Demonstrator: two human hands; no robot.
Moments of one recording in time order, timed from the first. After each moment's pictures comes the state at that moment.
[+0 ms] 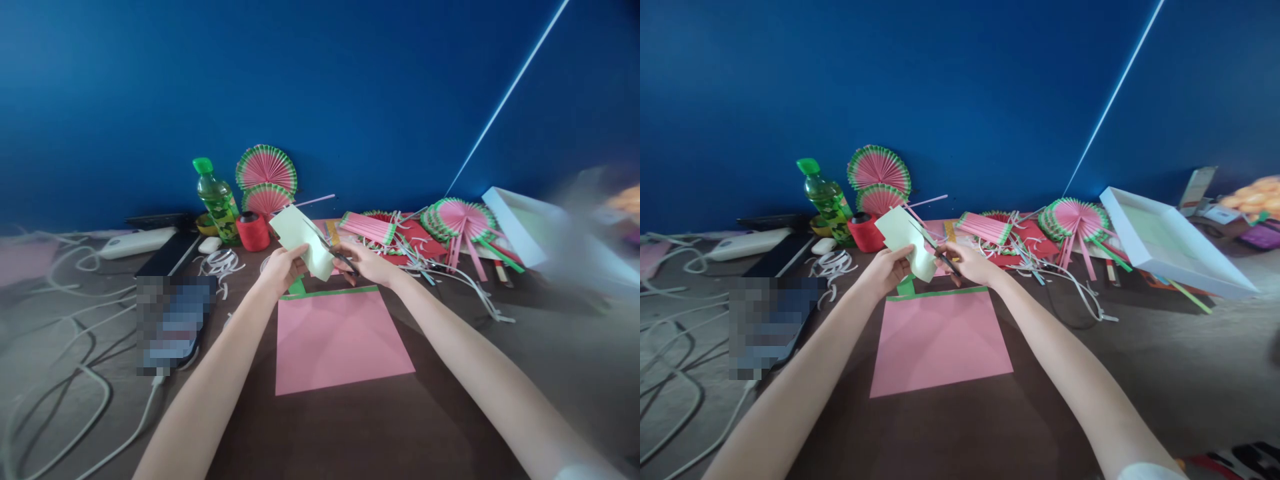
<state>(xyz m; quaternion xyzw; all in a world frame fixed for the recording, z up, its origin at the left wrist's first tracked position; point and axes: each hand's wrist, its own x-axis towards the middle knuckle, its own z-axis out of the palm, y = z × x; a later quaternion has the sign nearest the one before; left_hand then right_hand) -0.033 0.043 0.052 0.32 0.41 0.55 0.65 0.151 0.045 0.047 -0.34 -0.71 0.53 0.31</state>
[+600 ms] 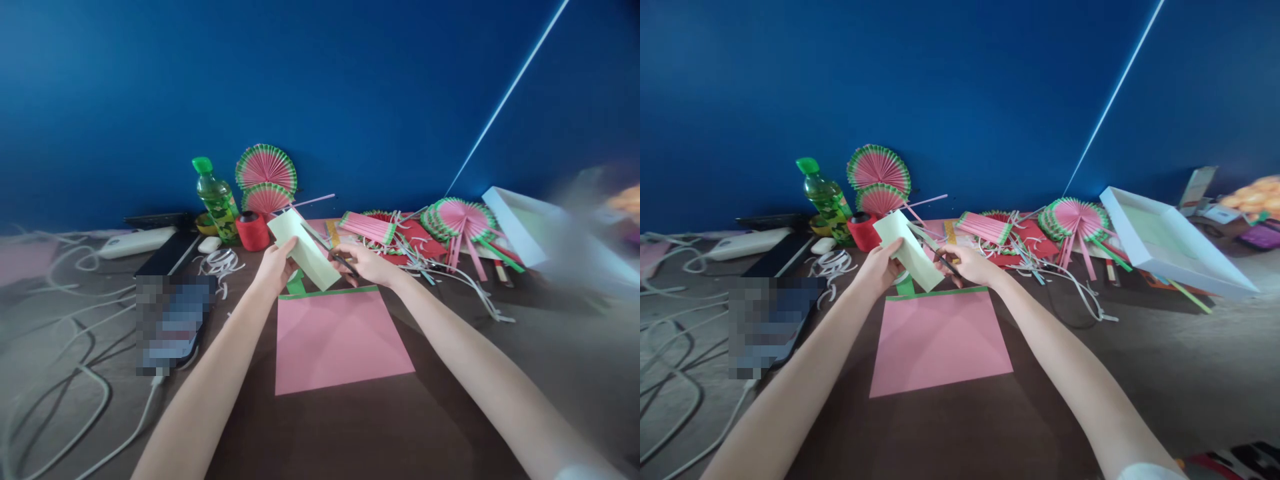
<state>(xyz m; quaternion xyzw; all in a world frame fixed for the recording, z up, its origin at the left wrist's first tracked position) -0.036 0.046 0.052 0.30 0.42 0.61 0.60 0.151 0.044 0.047 -0.36 -0.70 0.54 0.30</state>
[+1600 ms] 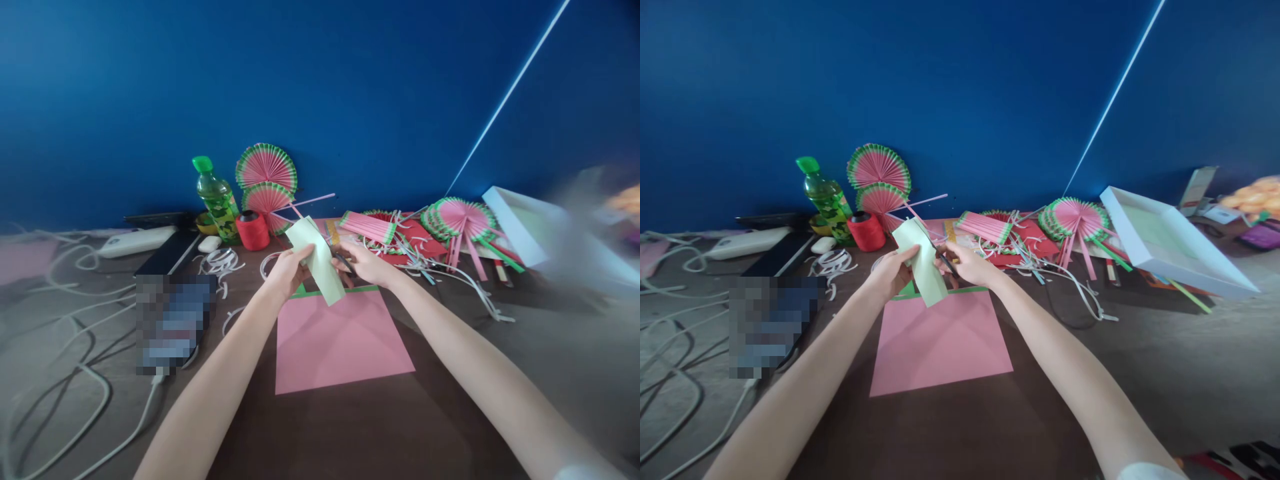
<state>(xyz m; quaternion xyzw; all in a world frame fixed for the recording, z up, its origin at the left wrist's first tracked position) -0.024 0.041 0.046 0.32 0.42 0.53 0.66 0.149 0.048 0.039 -0.33 -0.71 0.54 0.31</state>
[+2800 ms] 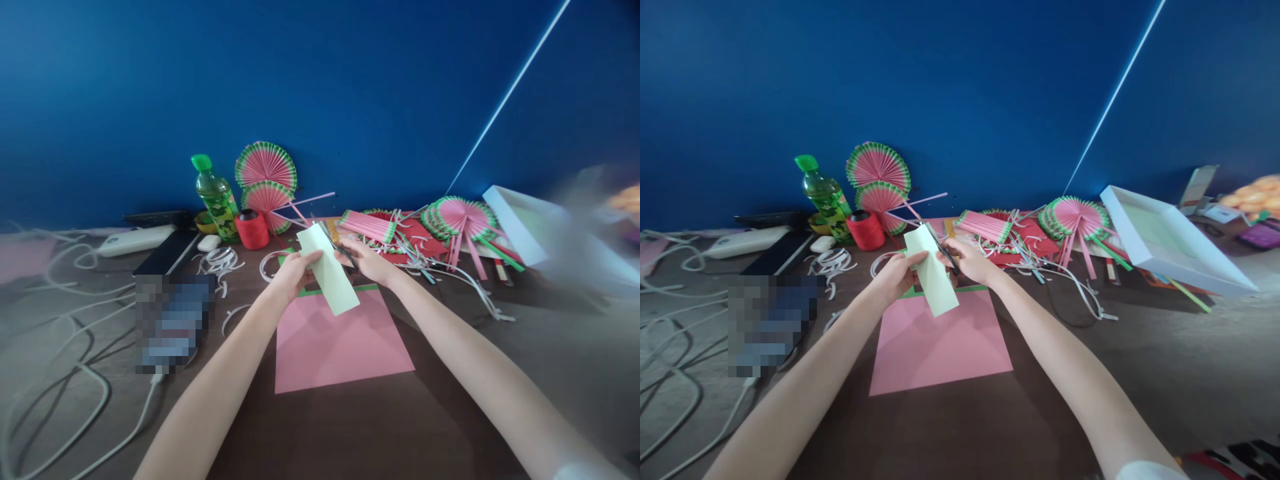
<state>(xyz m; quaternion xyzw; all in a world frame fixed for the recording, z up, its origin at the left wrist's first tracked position) -0.016 0.032 0.047 0.34 0.46 0.48 0.66 0.146 0.044 0.047 -0.35 -0.65 0.56 0.36</state>
